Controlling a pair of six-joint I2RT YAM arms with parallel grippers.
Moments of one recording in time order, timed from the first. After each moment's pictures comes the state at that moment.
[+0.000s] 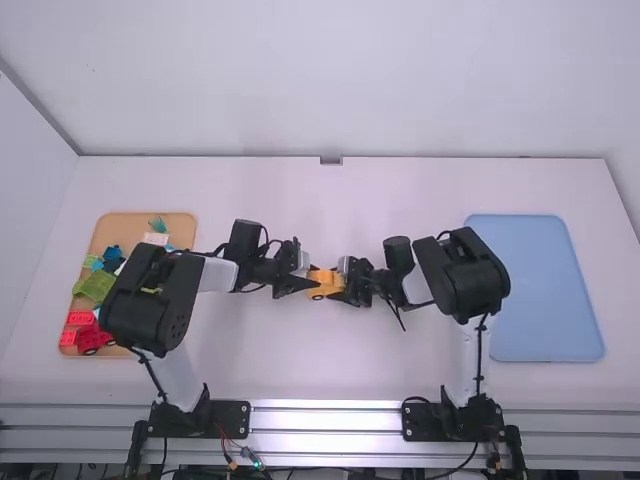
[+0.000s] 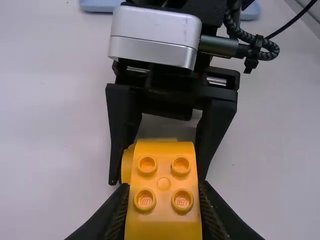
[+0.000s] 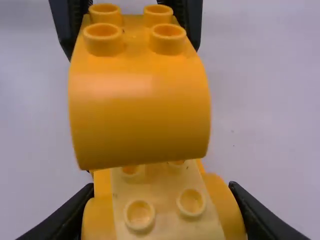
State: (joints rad) left arm -0.19 1.85 0.72 0.20 1.06 0.88; right arm 0.32 2.17 0.67 0.69 -1.00 -0.78
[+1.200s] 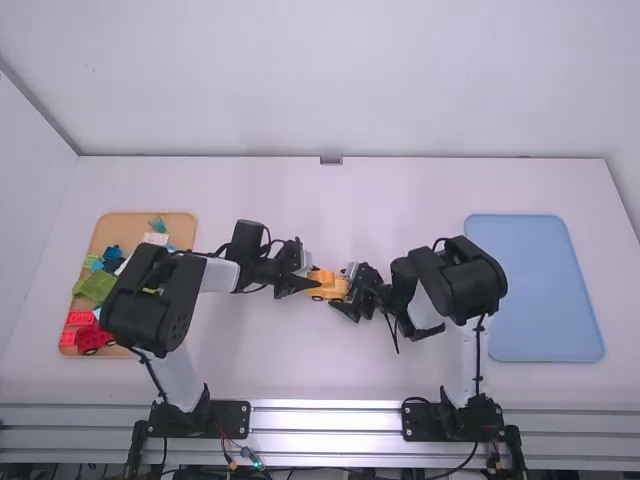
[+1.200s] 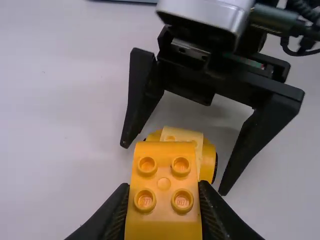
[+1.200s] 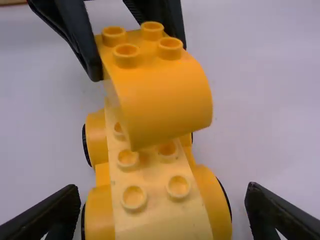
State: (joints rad) left arm -0.21 1.85 0.72 0.20 1.02 0.86; right arm 0.33 2.17 0.46 1.11 -0.84 -0.47
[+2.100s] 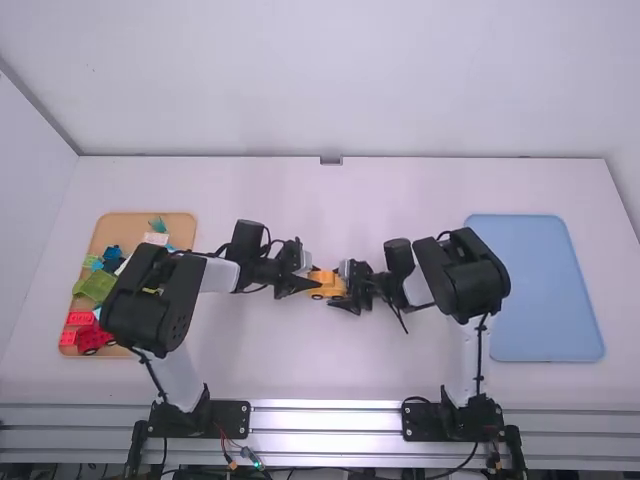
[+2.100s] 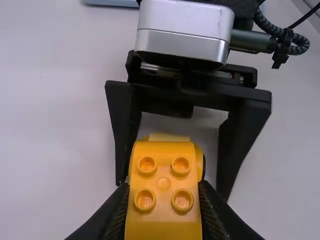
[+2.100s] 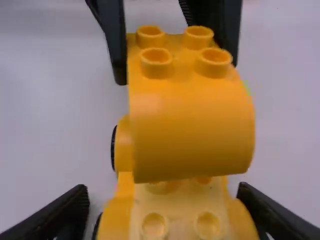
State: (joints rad) left arm -0.21 1.85 0.72 0.20 1.04 0.86; right arm 0.31 2.17 0.66 0.69 -1.05 -0.81
